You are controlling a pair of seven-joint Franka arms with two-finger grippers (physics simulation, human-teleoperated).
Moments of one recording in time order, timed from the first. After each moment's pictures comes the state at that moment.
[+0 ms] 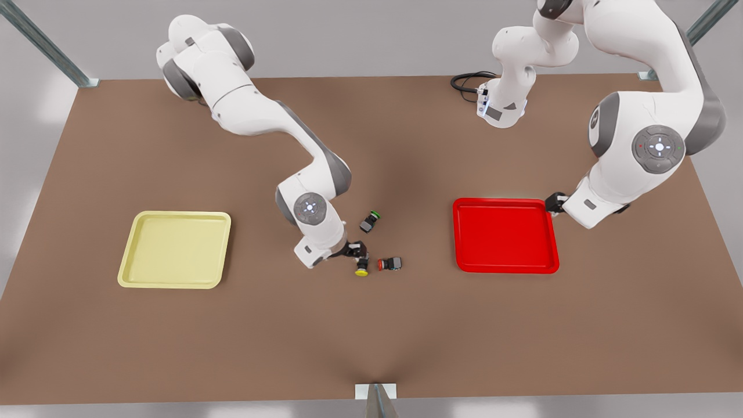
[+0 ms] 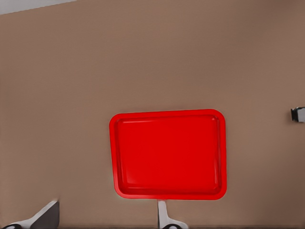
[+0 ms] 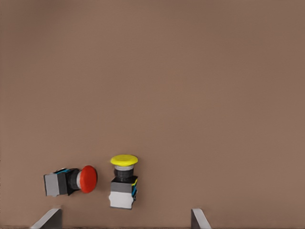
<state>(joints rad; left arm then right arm) -0.13 0.24 -0.04 -1.38 0.14 1.50 -0.07 0.52 0.76 0.13 -1.27 -0.01 2.12 0.67</state>
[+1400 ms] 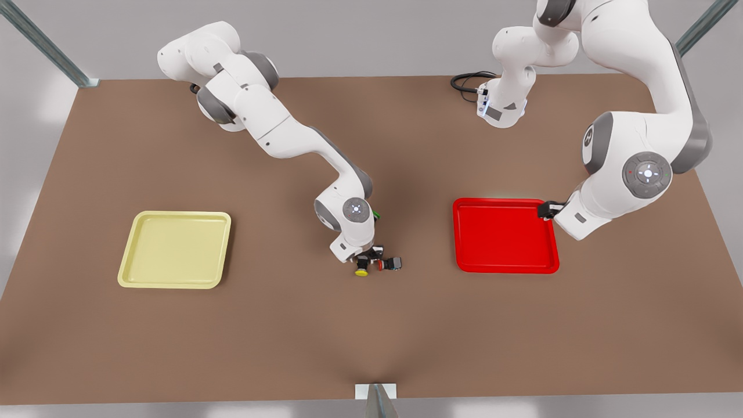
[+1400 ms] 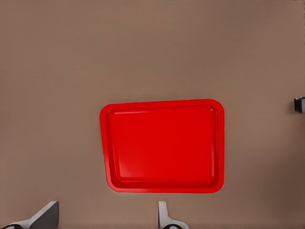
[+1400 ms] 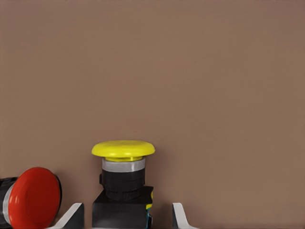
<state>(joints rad) -0.12 0.29 -0.04 -1.39 0.11 1.49 -0.07 0.62 0.98 0.13 -1.27 -0.23 2.34 0.94</state>
